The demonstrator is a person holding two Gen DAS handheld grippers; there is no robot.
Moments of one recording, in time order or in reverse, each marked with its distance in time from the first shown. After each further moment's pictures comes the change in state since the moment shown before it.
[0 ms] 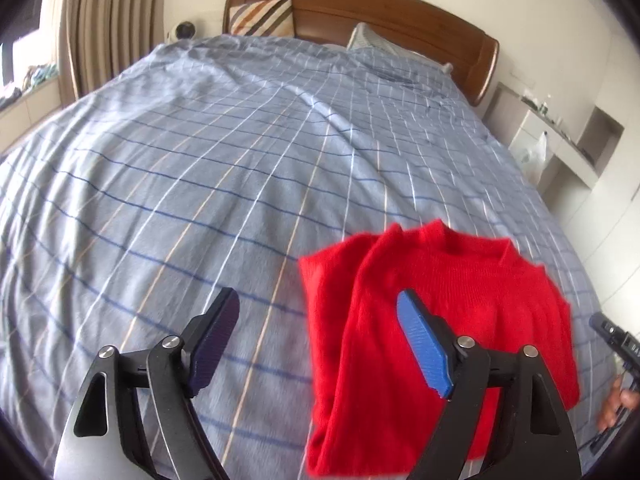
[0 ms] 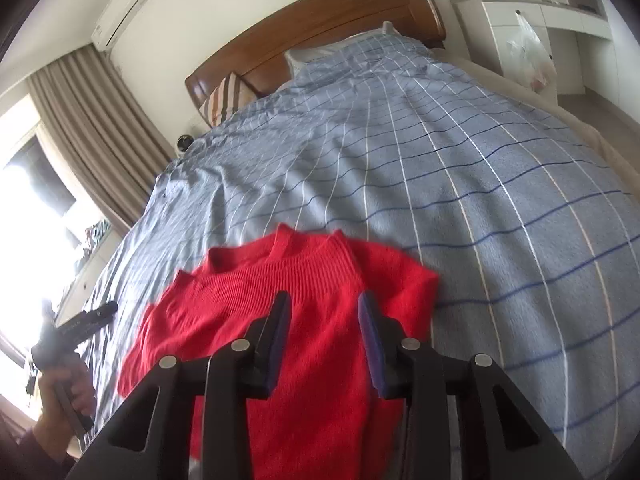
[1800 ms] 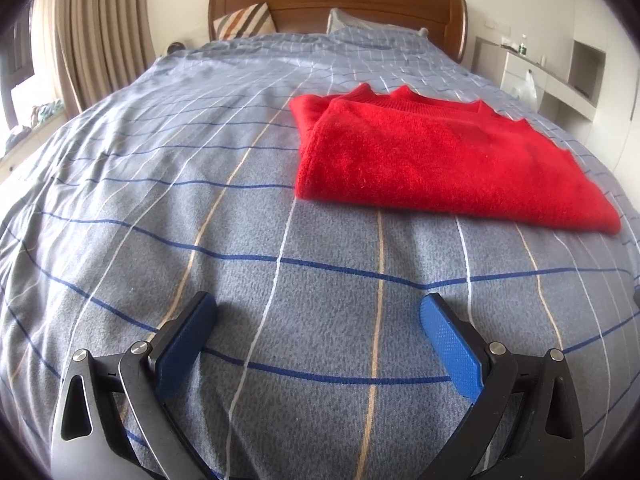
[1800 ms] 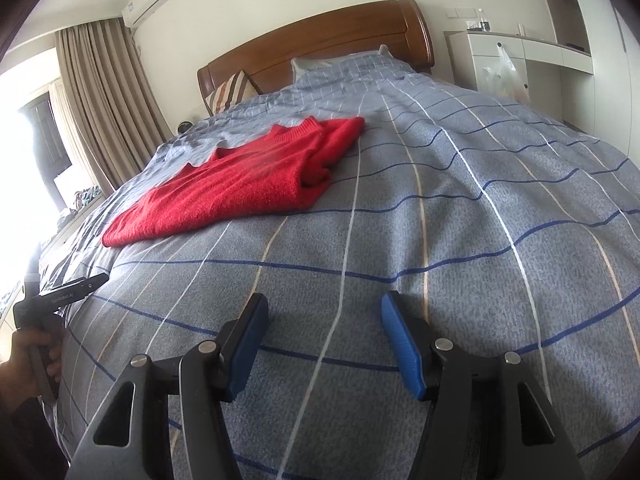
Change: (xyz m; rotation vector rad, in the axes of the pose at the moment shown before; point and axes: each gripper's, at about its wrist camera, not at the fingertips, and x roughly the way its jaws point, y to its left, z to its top) left arm -0.017 -0.021 -0.161 0.144 -0.016 0.089; right arm -0.072 -0.023 -0.182 -0.072 -0.101 -0.087
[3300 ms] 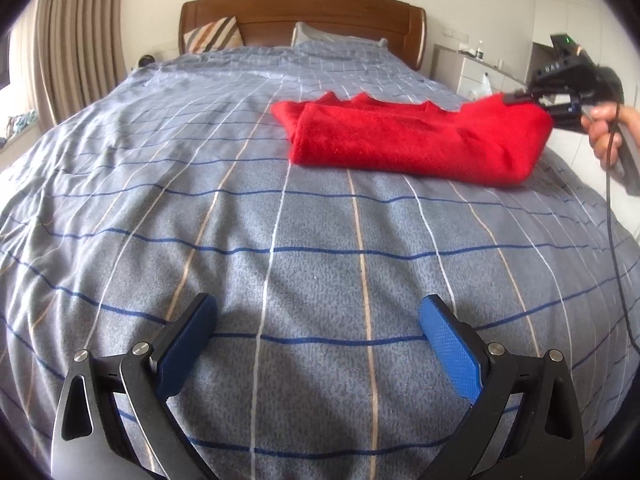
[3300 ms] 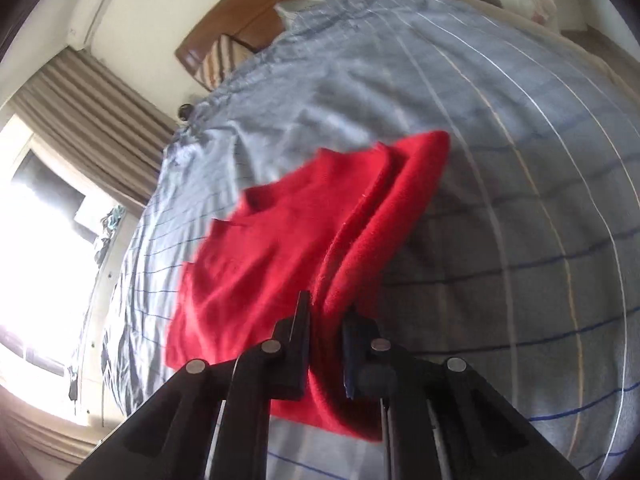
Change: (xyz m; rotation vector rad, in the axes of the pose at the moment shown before) left arm -0.059 0.025 -0.038 0.042 -0.053 -0.139; right arm 0.113 0.086 0.202 0.178 0.299 0.220
